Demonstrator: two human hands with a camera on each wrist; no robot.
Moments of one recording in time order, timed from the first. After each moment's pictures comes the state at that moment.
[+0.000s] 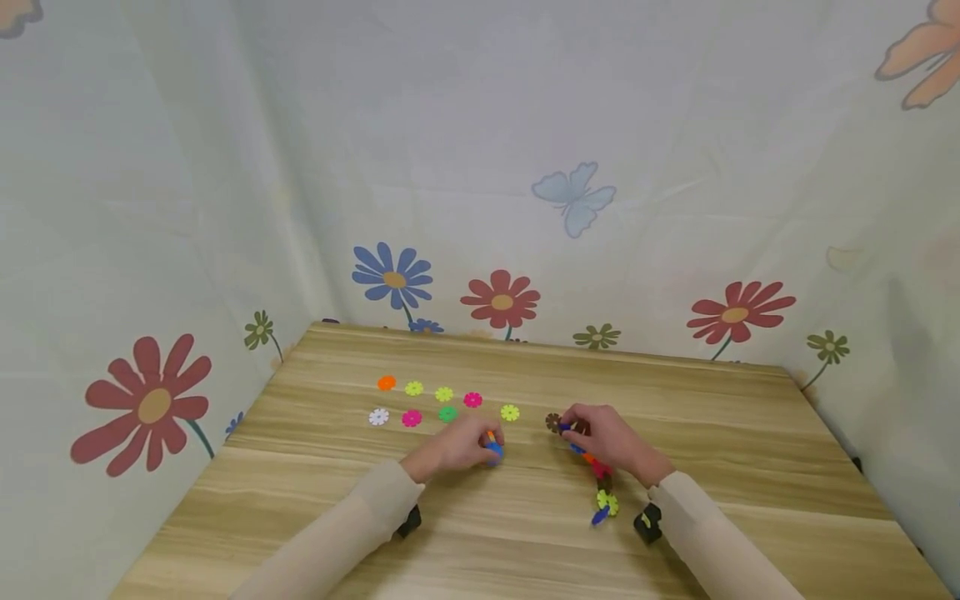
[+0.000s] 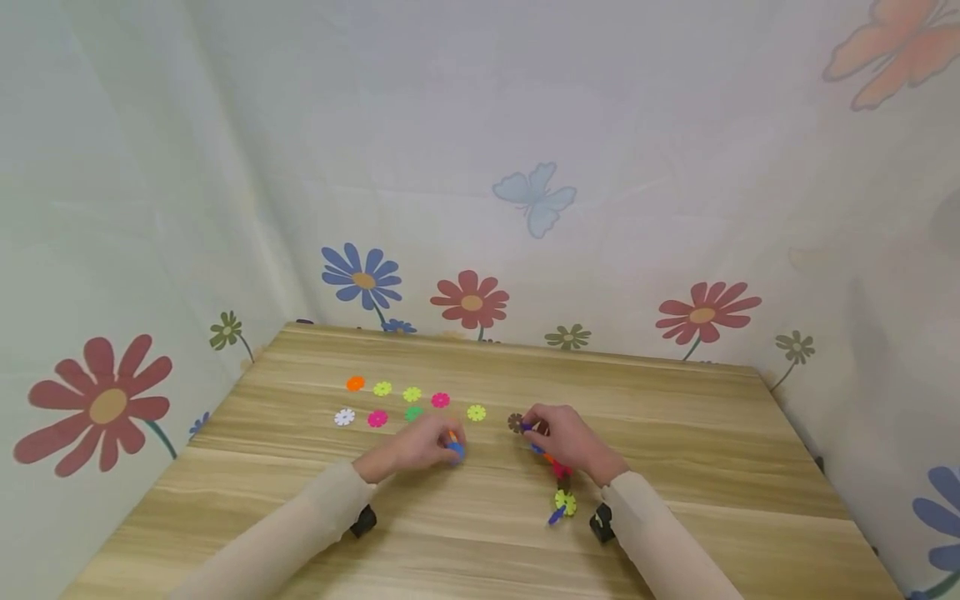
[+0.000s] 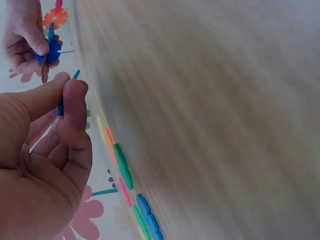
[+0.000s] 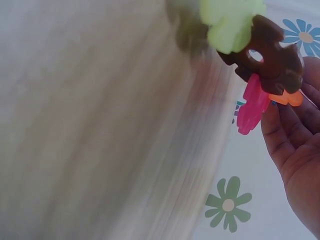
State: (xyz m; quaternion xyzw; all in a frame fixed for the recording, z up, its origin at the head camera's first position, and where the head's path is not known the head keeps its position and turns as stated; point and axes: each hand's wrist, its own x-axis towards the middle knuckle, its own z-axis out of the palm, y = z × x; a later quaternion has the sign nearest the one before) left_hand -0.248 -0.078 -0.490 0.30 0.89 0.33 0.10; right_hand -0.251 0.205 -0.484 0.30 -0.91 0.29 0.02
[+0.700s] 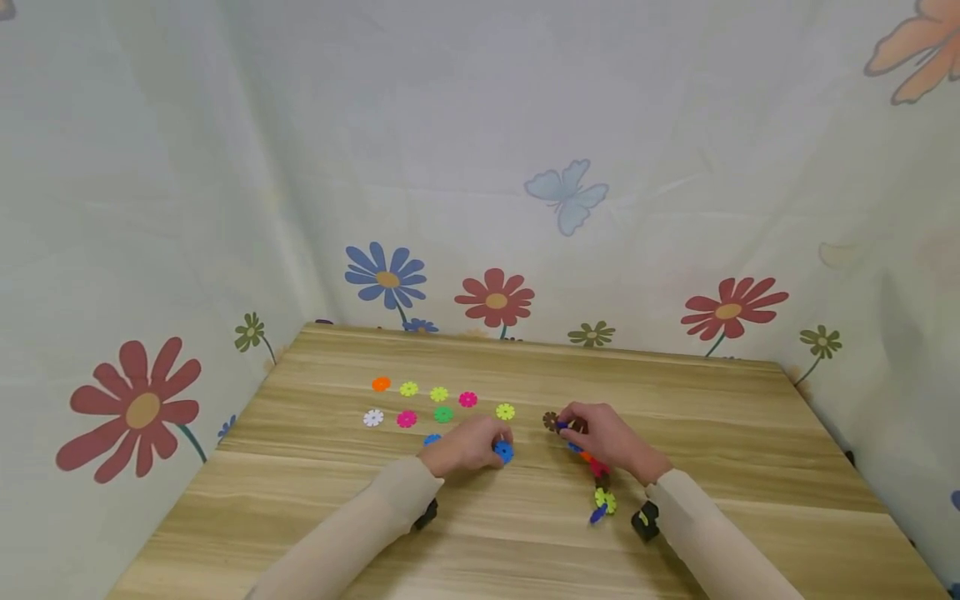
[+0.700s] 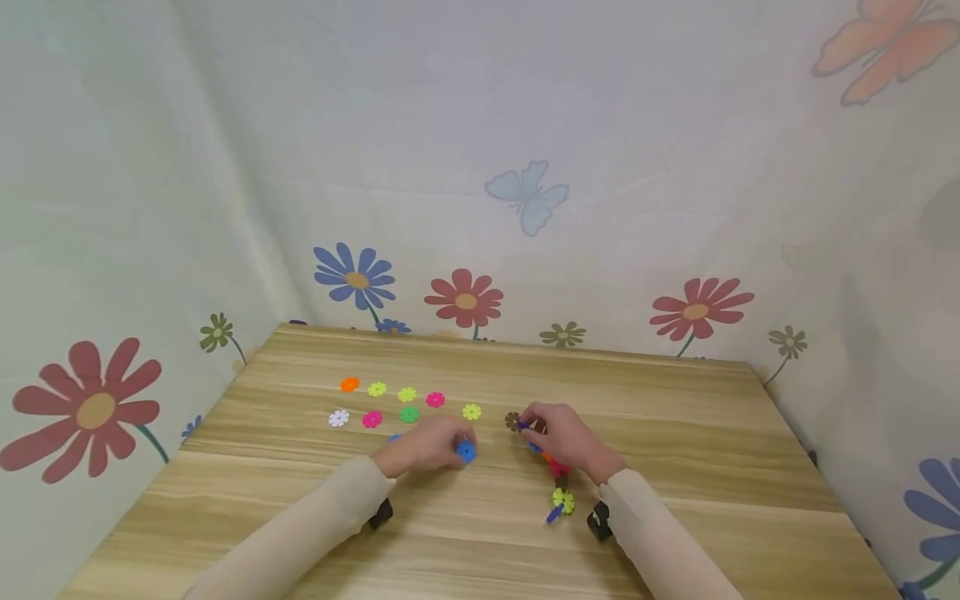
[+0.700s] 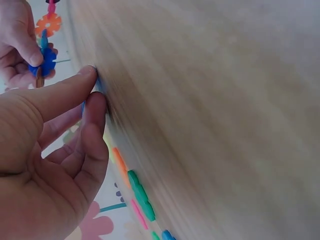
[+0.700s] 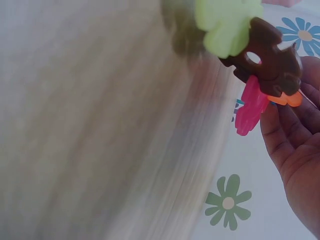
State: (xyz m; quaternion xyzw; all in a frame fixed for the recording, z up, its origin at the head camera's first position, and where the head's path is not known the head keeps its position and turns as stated) left_hand -0.253 -0.050 -0.489 0.31 0.92 0.22 0.11; right_hand -0.251 0.207 -0.485 0.29 -0.91 0.30 0.02
